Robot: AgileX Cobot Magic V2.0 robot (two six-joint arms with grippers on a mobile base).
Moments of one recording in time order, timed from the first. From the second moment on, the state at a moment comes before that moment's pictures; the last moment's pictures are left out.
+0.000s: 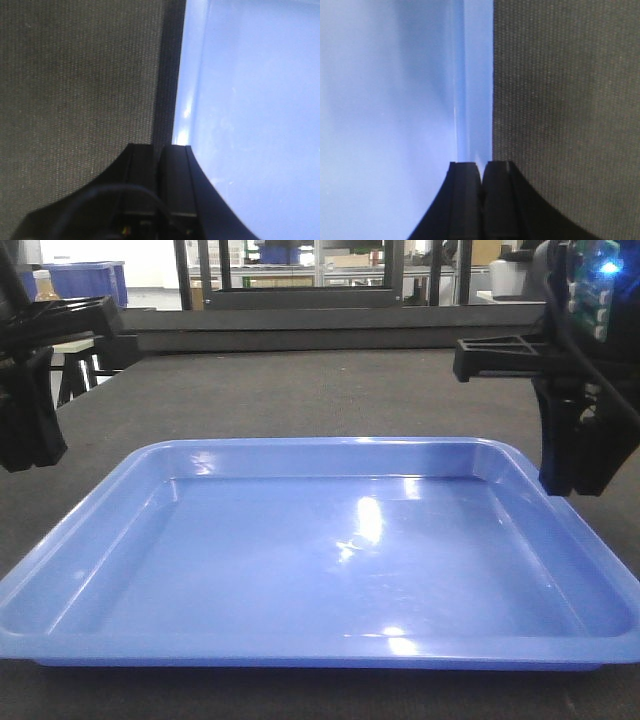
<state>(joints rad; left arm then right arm) -0.39 1.51 -1.11 -0.08 0.91 -0.35 0.40 1.59 -1.15 0.00 0.99 0.51</state>
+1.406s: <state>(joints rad) -0.48 1.73 -1.13 -0.04 0.87 -0.40 0.39 1.69 -1.12 0.04 0.93 0.50</state>
